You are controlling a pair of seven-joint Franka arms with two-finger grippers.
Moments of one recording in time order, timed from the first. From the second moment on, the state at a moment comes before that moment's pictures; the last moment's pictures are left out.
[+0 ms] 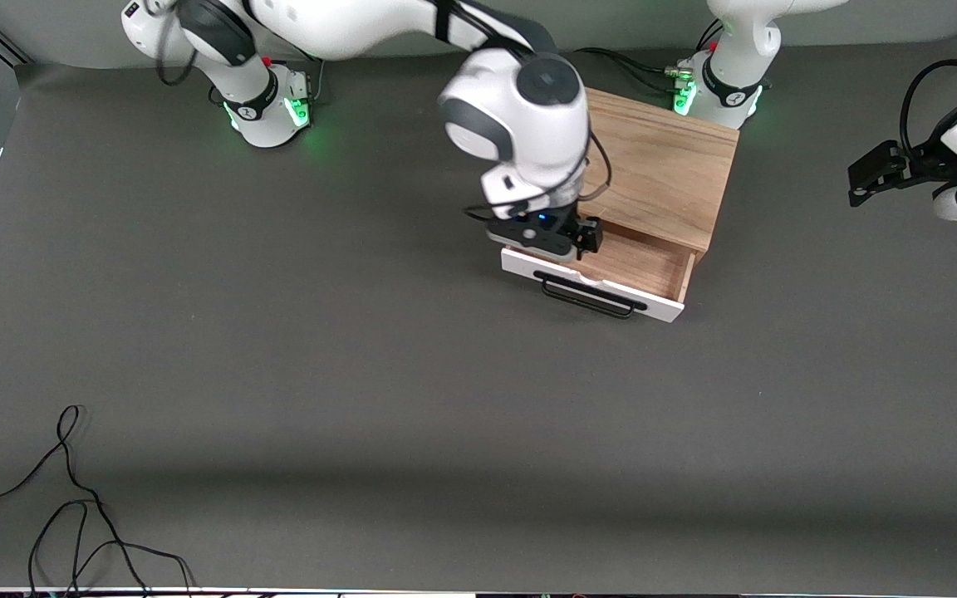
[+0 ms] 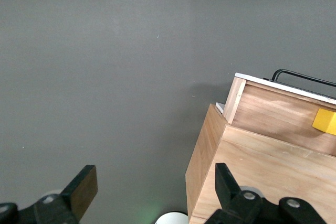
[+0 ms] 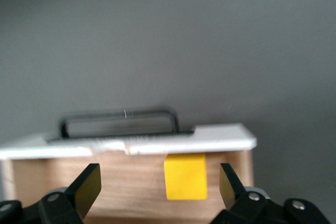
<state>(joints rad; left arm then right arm) 0.09 -0.05 -0.18 -1.56 0.03 1.46 -0.01 0.71 0.69 0.28 -1.04 -0.24 1.84 1.46</state>
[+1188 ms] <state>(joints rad) 0.09 -0.05 -0.18 -1.56 0.02 1.46 -0.01 0.18 0.10 -0.10 -1.54 0.03 1.69 0.26</state>
